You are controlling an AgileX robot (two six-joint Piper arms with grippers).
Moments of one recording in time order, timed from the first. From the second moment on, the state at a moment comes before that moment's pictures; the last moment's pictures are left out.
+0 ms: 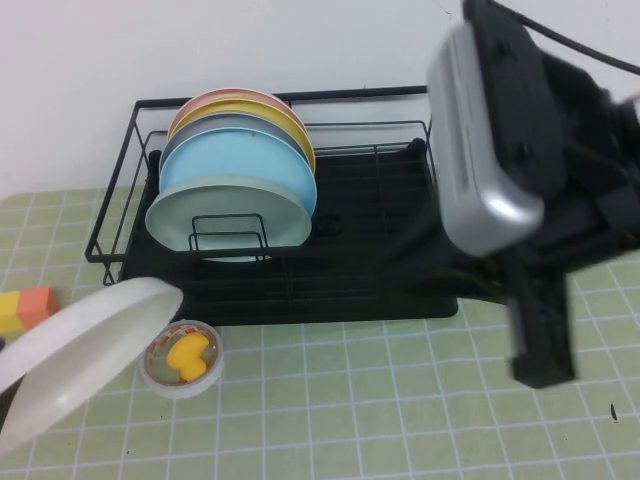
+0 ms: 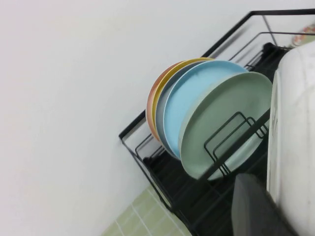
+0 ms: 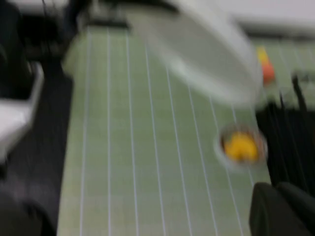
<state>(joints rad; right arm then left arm) 0.63 1.36 -1.39 0.66 1.03 -1.15 -0.06 0.35 -0.34 -1.04 0.33 1.64</state>
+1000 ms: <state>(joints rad) 0.63 1.27 -1.39 0.13 1.30 -0.72 -0.06 1.47 -1.00 -1.62 0.43 2.78</state>
